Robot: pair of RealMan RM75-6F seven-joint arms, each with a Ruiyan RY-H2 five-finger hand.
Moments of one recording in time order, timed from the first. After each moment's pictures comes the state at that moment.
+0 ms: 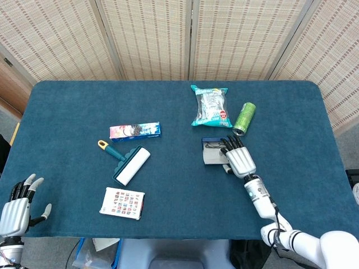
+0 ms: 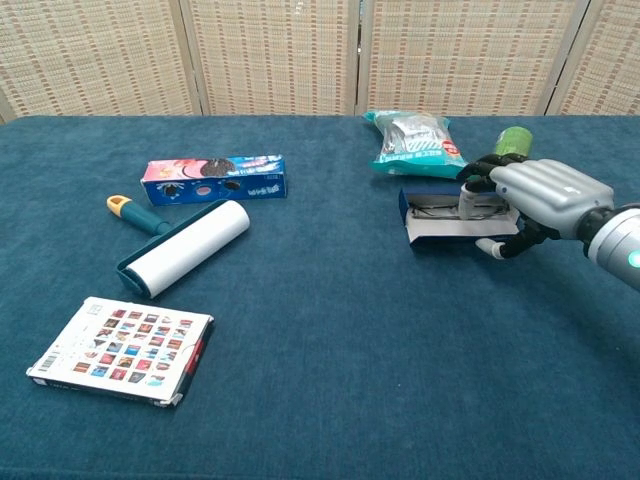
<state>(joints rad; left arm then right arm) -0.04 -1.29 -0.06 -1.52 1.40 1.46 -0.03 0.60 -1.77 0.15 -0.98 -1.39 1.05 -0.14</state>
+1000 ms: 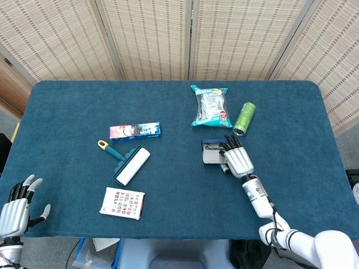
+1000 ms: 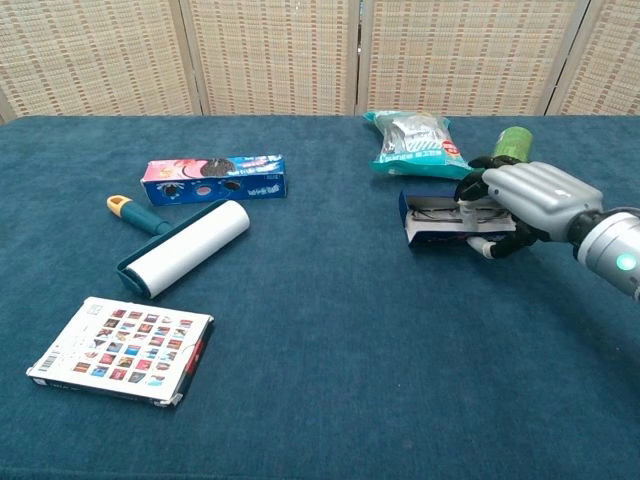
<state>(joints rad) -0.04 -1.30 -0.06 -1.50 1.39 1.45 -0.04 0.61 -1.79 0.13 -0.94 -1.41 1.08 -0.09</state>
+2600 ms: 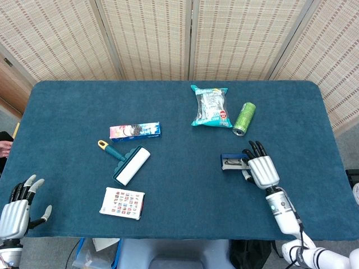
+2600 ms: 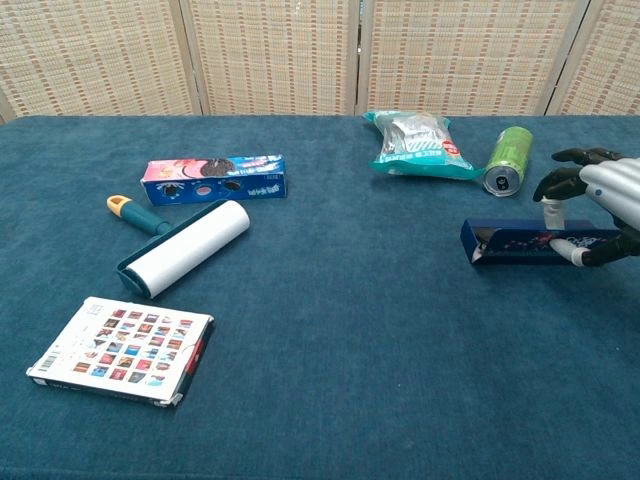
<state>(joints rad) -0.03 -1.27 -0.04 -1.55 1.43 1.48 -0.04 0.44 -1.62 0.10 -1.13 -1.44 1.20 -0.14</state>
